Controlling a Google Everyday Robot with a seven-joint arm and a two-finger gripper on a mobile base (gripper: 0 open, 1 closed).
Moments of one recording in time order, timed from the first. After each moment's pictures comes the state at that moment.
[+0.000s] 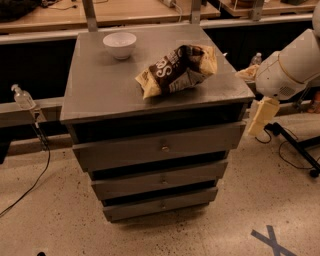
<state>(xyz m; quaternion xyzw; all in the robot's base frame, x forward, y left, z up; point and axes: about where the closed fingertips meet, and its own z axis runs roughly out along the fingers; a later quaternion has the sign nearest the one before) 0.565 -0.223 0.875 -0.67 0.70 0.02 0.25</state>
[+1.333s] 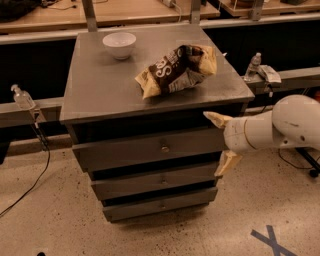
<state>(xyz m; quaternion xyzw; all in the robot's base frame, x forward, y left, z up) 0.559 -0.165 0.738 -0.74 0.56 -0.02 0.37</state>
